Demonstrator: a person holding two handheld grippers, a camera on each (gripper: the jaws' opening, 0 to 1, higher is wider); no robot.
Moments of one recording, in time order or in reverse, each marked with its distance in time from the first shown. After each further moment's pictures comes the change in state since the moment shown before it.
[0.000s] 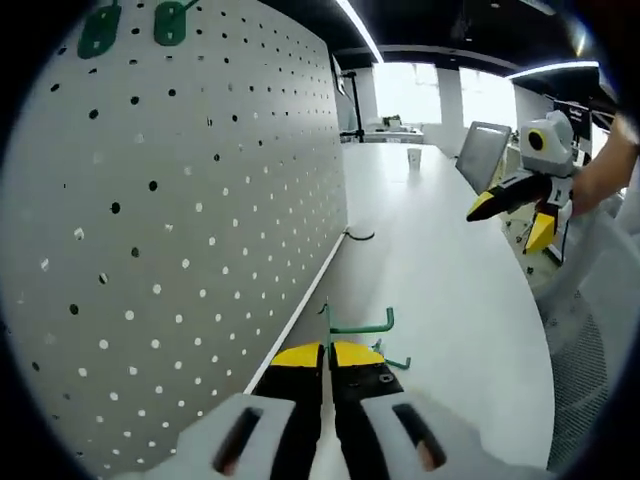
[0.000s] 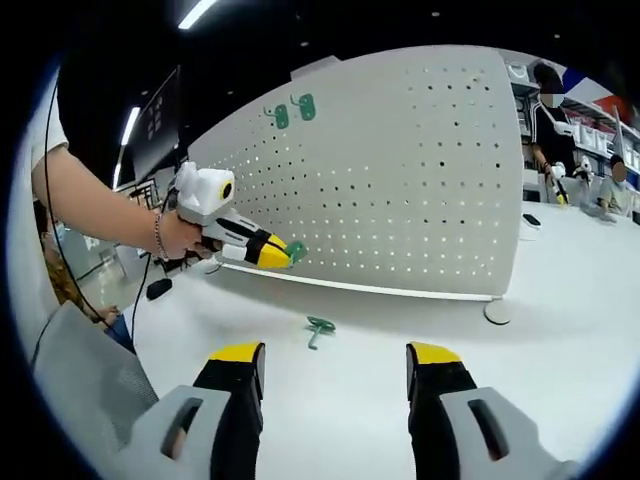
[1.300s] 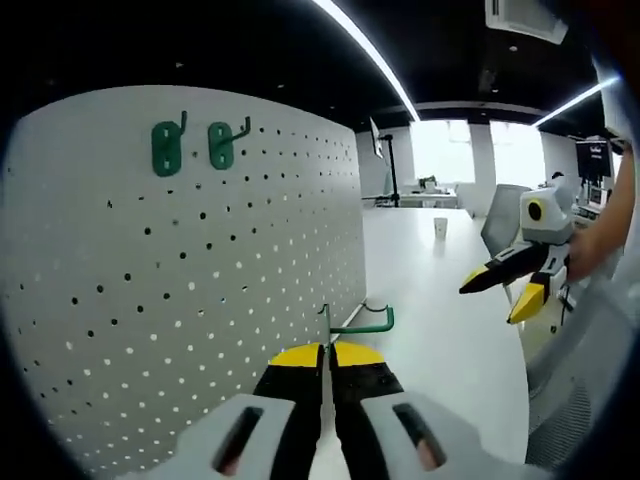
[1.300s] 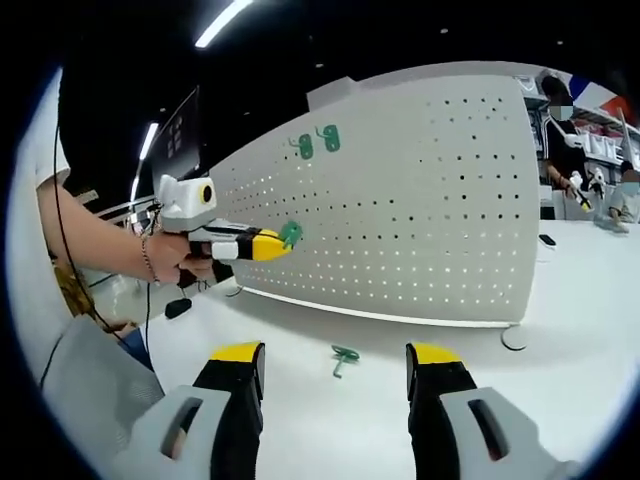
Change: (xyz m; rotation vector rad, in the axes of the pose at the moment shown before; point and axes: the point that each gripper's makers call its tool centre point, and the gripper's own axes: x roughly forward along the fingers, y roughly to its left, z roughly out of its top) left arm -0.063 -0.011 0.056 -0.095 -0.274 0.154; right arm -0.004 0.024 0.029 -0.006 -0.107 0.083
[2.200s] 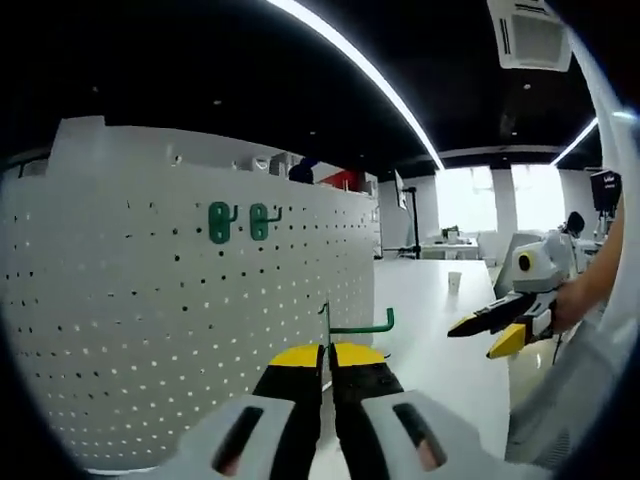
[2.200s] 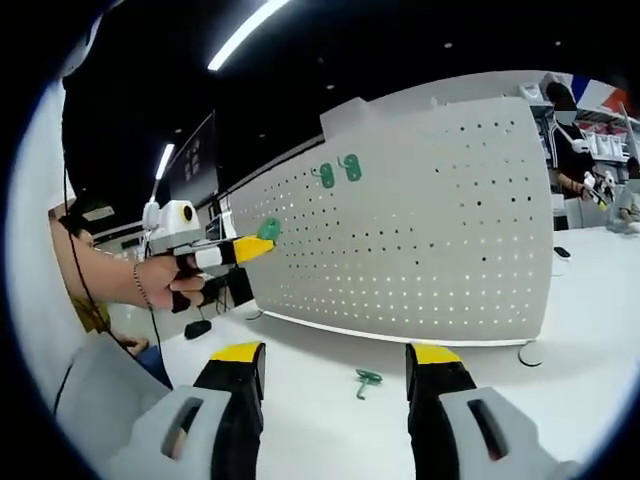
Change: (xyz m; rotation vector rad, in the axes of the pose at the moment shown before) left arm -0.060 -0.006 0.042 -0.085 -0.212 0.109; right arm -0.006 0.021 0.023 0.012 -0.093 0.073
